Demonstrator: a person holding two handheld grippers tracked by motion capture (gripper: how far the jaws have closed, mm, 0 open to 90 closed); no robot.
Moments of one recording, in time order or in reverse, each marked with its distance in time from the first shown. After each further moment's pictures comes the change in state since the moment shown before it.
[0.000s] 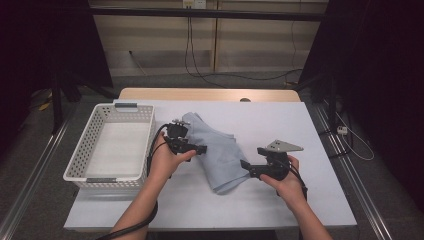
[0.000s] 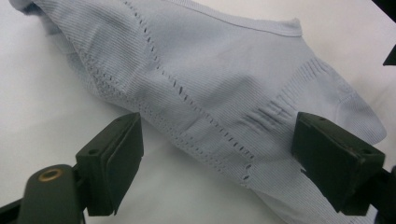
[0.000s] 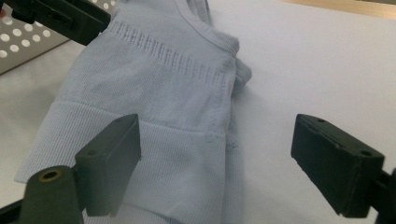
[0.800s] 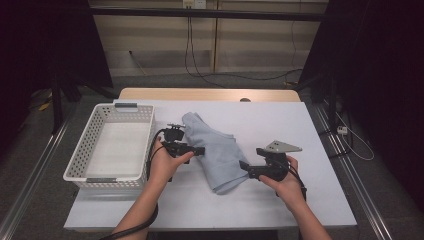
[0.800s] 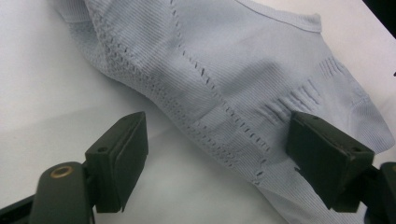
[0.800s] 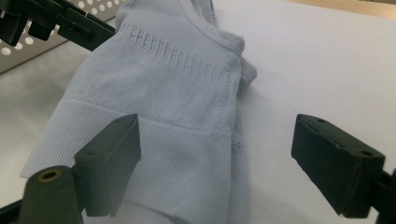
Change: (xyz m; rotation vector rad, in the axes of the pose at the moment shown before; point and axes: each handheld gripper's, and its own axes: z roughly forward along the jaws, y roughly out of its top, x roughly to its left) left arm 0.011 -0.013 0.006 -0.021 -0.022 -0.090; right arm 0.003 -0.001 0.001 0.001 0.008 -0.008
